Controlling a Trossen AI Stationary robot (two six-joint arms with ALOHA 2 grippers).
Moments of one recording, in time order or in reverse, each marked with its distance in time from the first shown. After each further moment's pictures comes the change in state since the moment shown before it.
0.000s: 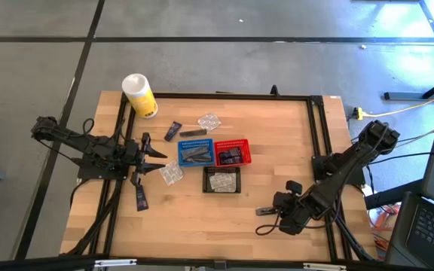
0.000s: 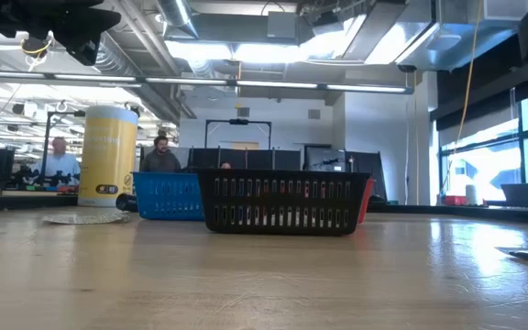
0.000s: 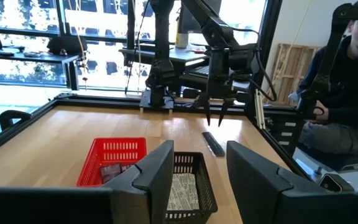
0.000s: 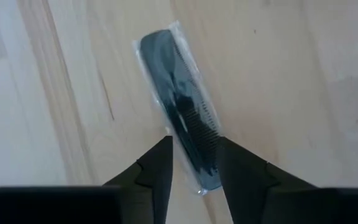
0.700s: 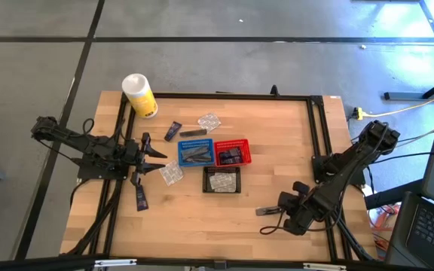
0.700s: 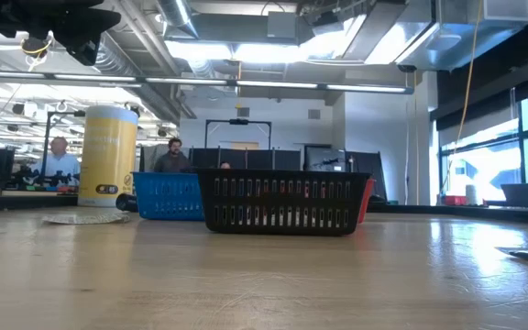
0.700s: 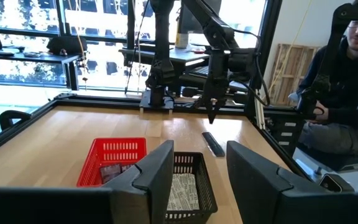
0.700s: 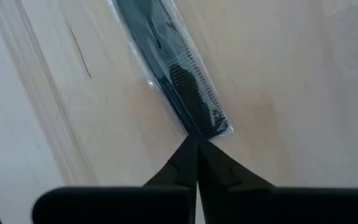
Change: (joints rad) left arm 0.000 0.000 0.000 0.000 0.000 0.000; right arm 0.041 0.000 -0.010 -0.086 -0.074 0.125
